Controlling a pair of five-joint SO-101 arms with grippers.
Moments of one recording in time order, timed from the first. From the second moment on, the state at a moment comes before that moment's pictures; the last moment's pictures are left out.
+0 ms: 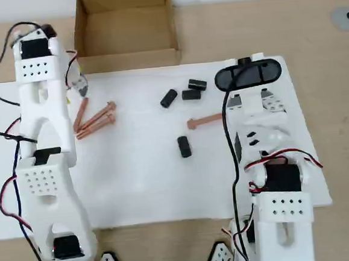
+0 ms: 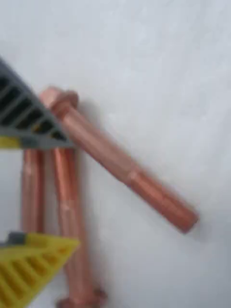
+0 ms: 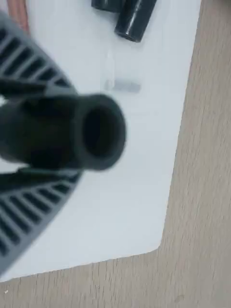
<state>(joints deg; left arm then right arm) -7.9 38.4 -48.5 98.2 8.5 -0.2 -62.2 58.0 41.3 6.7</state>
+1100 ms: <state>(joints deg) -8.4 49.2 -41.2 93.3 -9.9 -0.2 -62.2 58.0 41.3 6.7</state>
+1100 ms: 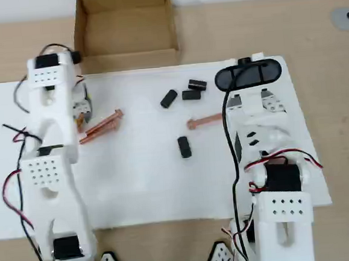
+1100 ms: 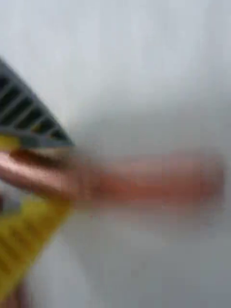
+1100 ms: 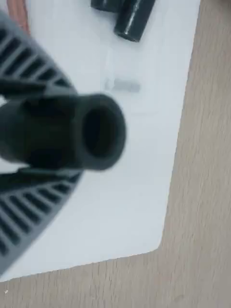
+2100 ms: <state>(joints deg) -17.1 20.9 -21.8 100.1 -92.5 -0.2 -62.1 59.6 41.2 4.8</state>
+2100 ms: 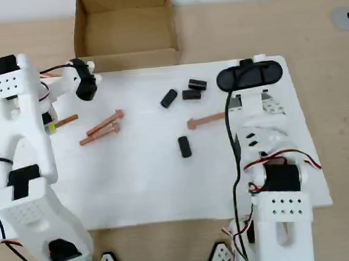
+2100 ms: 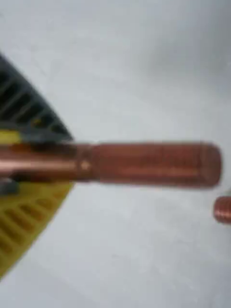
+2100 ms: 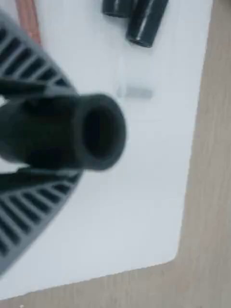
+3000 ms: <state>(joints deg) -17.9 31.9 -39.7 98.9 -51.2 -0.2 -62.1 59.6 41.2 4.8</state>
